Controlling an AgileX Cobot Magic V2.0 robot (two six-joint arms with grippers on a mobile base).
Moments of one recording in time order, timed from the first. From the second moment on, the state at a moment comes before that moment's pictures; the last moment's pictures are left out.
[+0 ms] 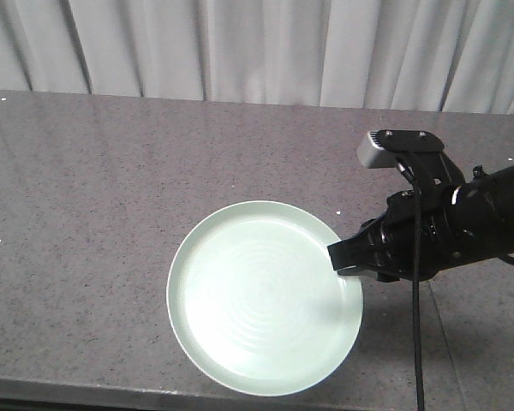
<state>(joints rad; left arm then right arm) 0.05 -0.01 0.02 -0.01 -0.03 -0.05 0.34 1.32 -1.03 0.52 0.86 -0.29</state>
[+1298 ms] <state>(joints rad) 0.05 -0.01 0.02 -0.01 -0.03 -0.05 0.34 1.32 -1.03 0.52 0.86 -0.28</state>
